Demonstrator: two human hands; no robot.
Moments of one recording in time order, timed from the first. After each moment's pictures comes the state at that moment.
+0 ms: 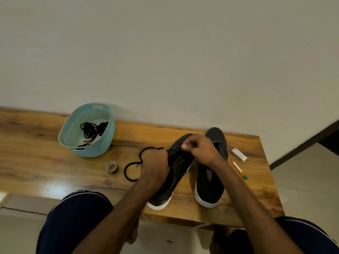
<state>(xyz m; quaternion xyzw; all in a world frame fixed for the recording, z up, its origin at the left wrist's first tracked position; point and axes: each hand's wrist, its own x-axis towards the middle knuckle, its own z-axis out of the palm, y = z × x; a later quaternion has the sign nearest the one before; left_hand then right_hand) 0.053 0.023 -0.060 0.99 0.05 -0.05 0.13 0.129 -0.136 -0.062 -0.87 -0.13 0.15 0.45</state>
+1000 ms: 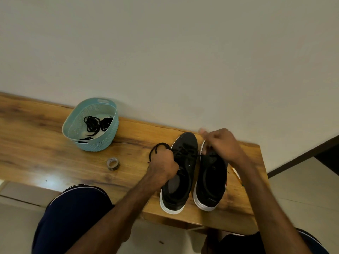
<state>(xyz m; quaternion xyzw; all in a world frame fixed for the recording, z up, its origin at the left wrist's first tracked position) 0.056 0.012 -0.049 0.94 0.14 -0.11 0.30 0.126 -0.164 -0.004 -0.88 -0.12 0.13 0.43</state>
